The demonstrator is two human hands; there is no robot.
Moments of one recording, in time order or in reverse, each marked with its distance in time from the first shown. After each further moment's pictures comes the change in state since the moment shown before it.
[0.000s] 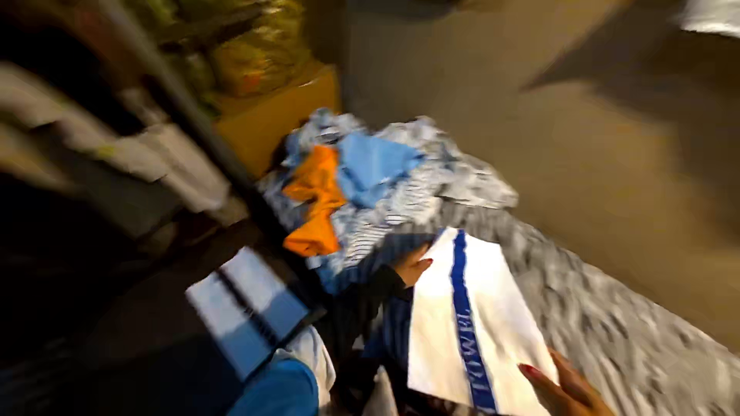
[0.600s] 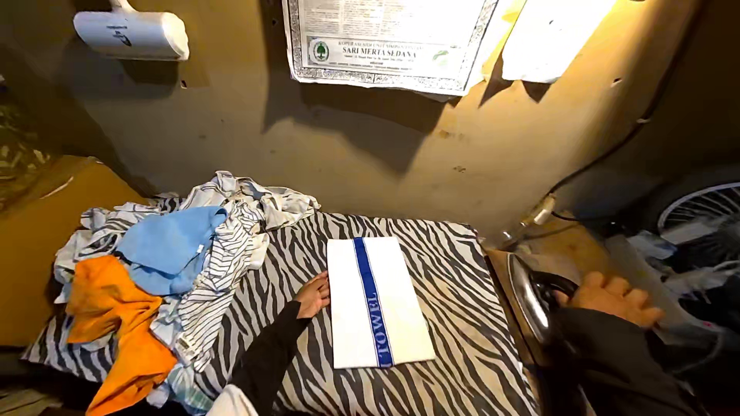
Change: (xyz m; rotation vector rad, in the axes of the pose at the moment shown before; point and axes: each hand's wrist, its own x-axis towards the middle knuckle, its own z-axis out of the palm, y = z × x) left_hand 0.086 -0.033 0.123 -0.552 -0.133 -0.597; right_hand -0.107 0.084 -0.241 -0.832 1.019 0.603
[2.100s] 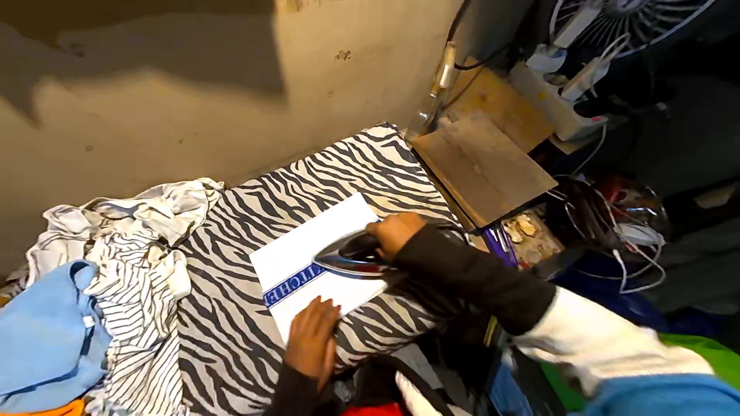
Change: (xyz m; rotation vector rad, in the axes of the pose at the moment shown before) left_hand -0.123 -0.067 0.016 1.522 -0.372 1.014; right_hand -0.106 -0.146 0.012 0.032 -0.694 -0.582
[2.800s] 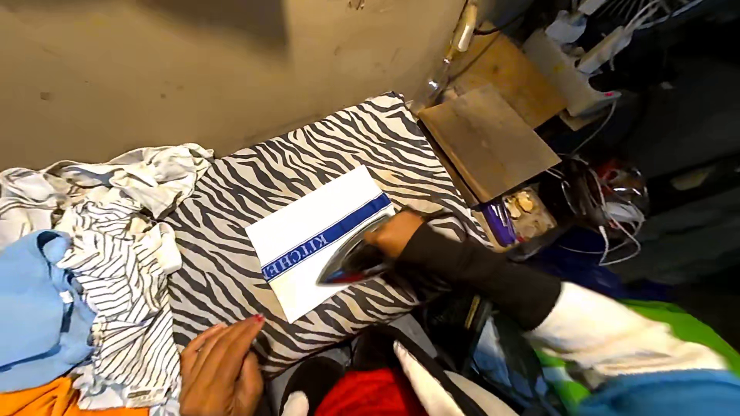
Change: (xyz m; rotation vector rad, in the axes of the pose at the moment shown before) left_hand -0.044 -0.021 -0.103 0.119 0.431 0.031; right_hand -0.006 -0.004 0.064 -0.059 0.194 -0.340
